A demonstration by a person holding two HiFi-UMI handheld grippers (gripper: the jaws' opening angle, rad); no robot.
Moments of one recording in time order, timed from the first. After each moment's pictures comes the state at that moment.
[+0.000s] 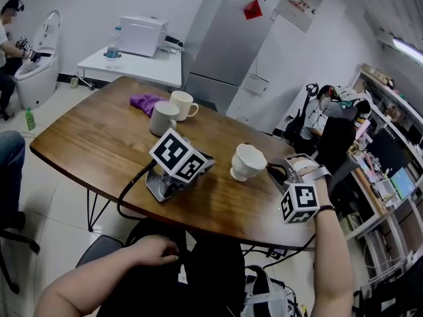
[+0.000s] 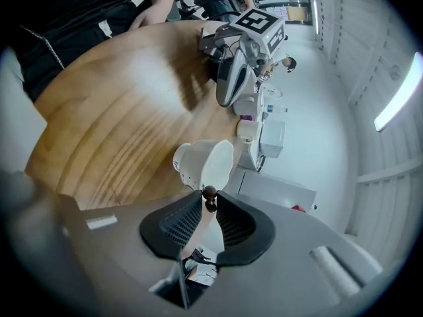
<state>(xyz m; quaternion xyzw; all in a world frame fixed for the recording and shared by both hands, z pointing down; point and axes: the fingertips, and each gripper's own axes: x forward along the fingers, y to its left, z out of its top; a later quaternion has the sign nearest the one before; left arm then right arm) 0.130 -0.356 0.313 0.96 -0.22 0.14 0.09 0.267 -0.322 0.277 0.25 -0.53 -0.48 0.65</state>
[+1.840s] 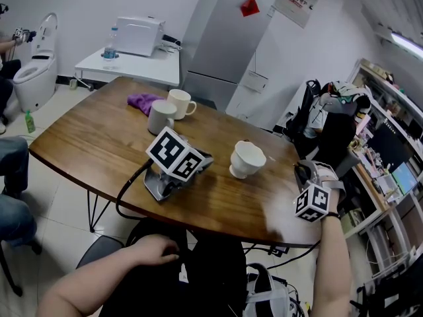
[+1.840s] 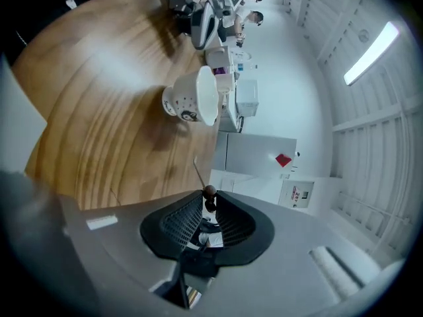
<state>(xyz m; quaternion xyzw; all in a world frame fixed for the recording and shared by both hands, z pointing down) 0.129 -0.357 0.315 0.96 -0.22 0.14 0.09 0.382 -0.332 0.264 0.43 -0.49 -0.41 0.64</state>
